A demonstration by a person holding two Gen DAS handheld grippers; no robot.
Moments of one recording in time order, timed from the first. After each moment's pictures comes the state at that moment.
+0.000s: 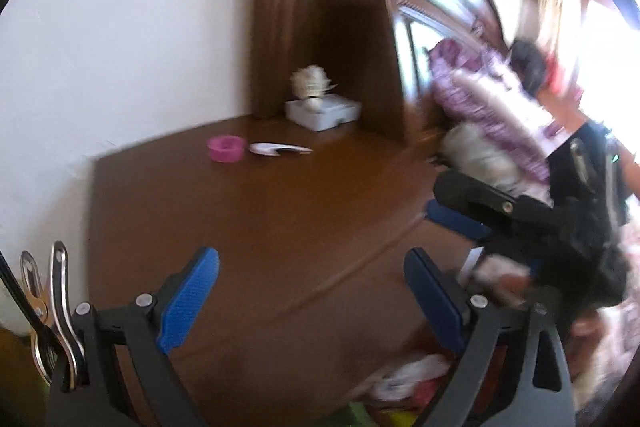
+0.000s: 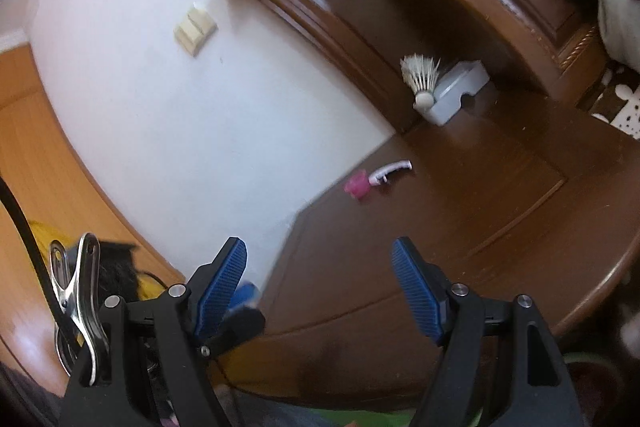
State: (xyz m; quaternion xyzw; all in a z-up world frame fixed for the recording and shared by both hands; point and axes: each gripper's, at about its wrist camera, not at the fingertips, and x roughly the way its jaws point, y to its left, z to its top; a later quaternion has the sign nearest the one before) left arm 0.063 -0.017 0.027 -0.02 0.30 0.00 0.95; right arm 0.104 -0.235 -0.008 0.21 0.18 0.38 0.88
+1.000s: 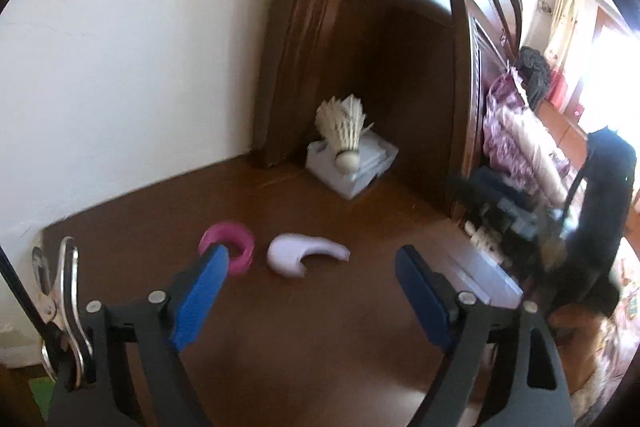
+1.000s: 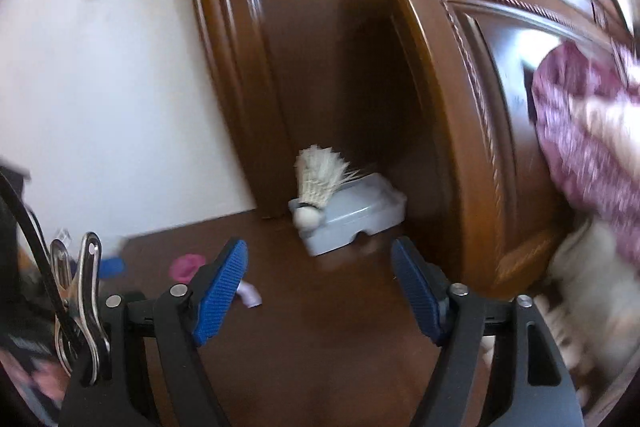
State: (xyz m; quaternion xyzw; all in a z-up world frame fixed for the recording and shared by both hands) left arm 0.238 0.053 0.062 -0.09 0.35 -0.06 0.93; right arm 0.228 -0.182 0.081 -0.02 0.17 0.14 0.98
